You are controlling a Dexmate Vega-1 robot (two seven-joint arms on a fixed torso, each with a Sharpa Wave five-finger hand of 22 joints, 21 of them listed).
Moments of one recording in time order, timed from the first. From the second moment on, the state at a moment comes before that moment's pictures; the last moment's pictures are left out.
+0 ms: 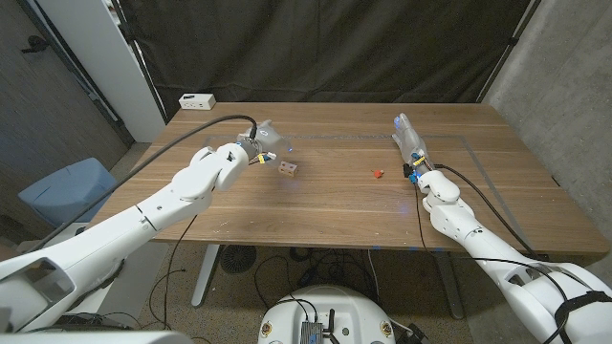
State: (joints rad) left arm 0.71 0.86 0.69 -1.92 1.07 0.24 -0.33; left_hand 0.79 -0.11 0.54 -0.15 0.18 0.39 -0.22 0.20 0.18 0.45 -0.08 0.24 0.18 0.14 0.19 0.19 0.17 -0.14 0.21 0.19 0.17; right arm -0.72 -0.39 -0.40 -1.03 0.60 0.42 0.04; right_hand 0.32 0.13 0.10 0.07 0.21 0.09 -0.08 0.18 0.17 -0.01 -0.03 0.18 0.18 -0.17 0.01 0.19 0.19 -0.02 -0.02 0.19 0.16
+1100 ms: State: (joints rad) left arm 0.67 0.82 0.75 -1.85 1.07 0.24 -0.33; left_hand 0.79 -0.12 0.52 -0.16 0.18 0.32 -0.22 0.18 0.18 0.45 -0.08 0.22 0.18 0.15 0.18 0.19 0.17 -0.12 0.21 0.19 0.17; right arm -0.75 -0.40 -0.39 -1.07 0.61 0.42 0.02; right_hand 0.32 0.13 0.11 0.07 0.21 0.09 -0.08 0.18 0.17 -0.01 -0.03 0.18 0.18 -0.17 0.01 0.19 0.19 -0.03 -0.01 0.19 0.16
